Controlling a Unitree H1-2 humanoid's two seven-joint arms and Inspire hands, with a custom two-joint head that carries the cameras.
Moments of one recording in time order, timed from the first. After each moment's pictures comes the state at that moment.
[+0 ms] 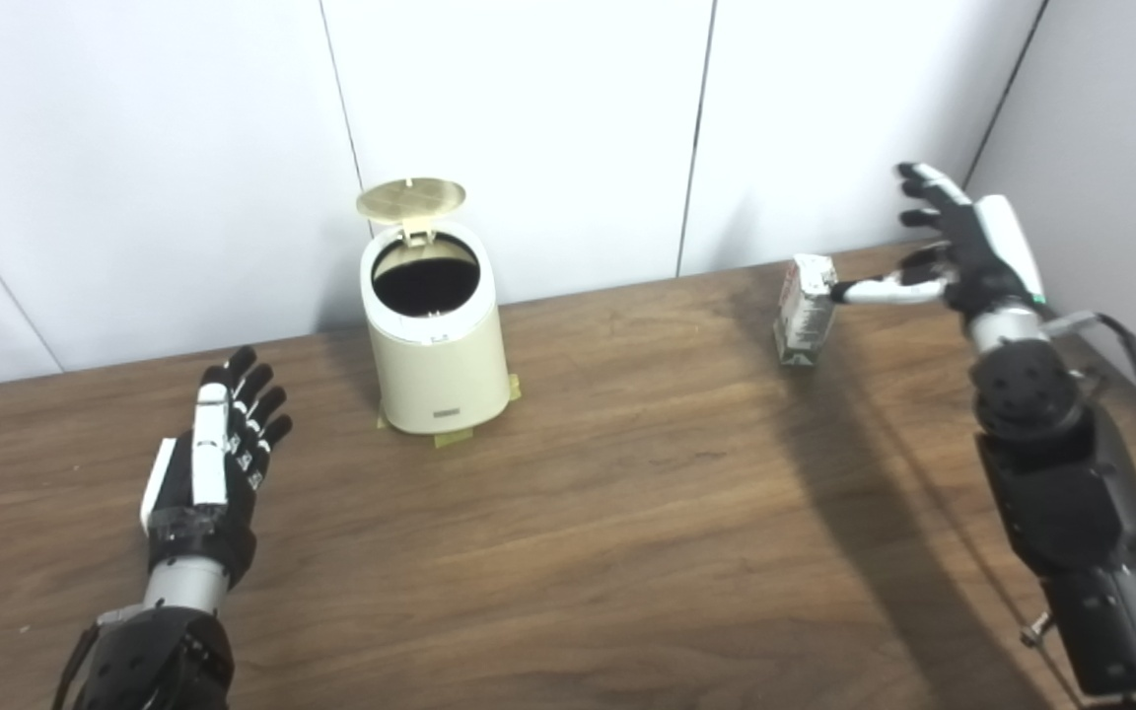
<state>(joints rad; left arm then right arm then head) -0.23 0.02 0.12 -0.17 -0.15 0.42 -0.05 -0.41 -0.52 -0.14 0.10 -0.36 0.37 -0.01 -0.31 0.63</state>
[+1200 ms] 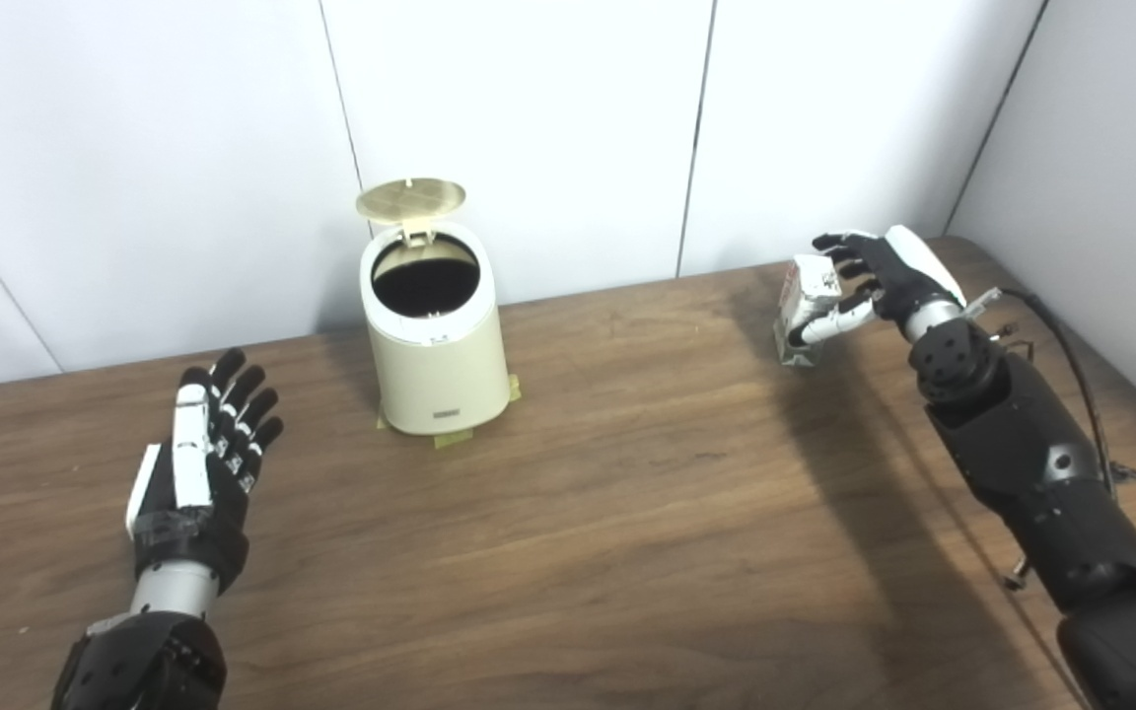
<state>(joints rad) -0.23 0.04 0.10 -0.22 -0.24 0.47 0.03 -0.54 -0.58 0.03 0.44 -0.39 0.31 0.03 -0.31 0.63</state>
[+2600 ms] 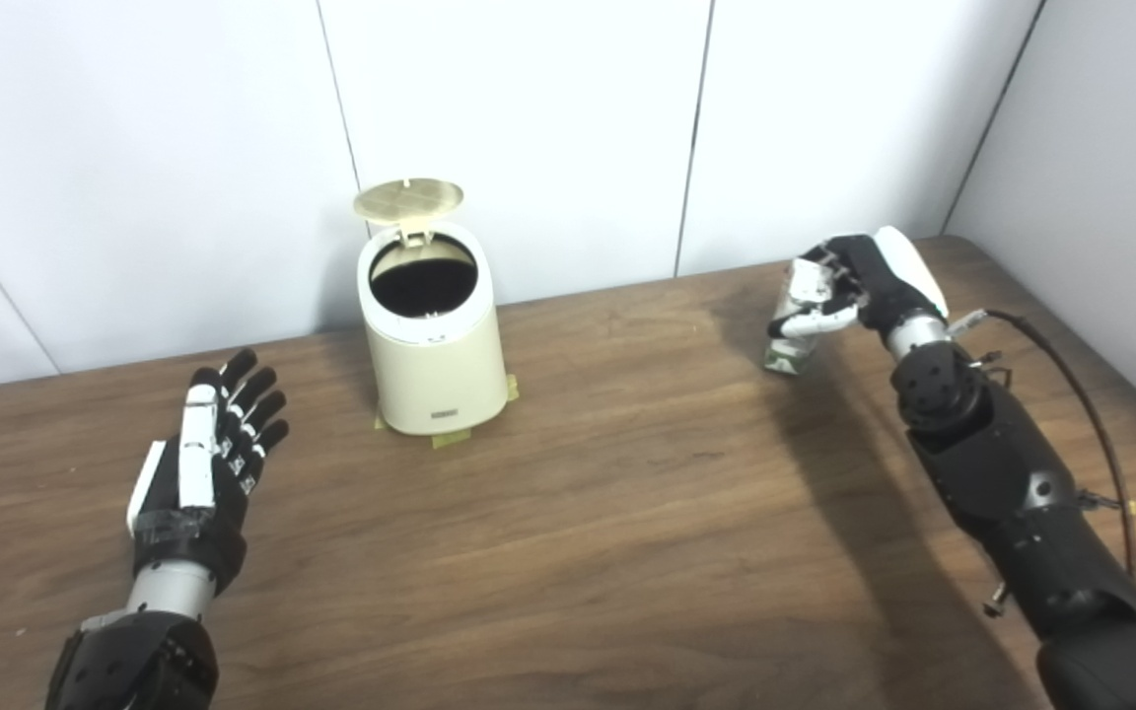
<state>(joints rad) -0.23 0.10 0.04 -0.22 -0.26 0.47 0.04 -0.49 -0.50 0.02 0.36 -0.38 0.18 -0.09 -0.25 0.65</state>
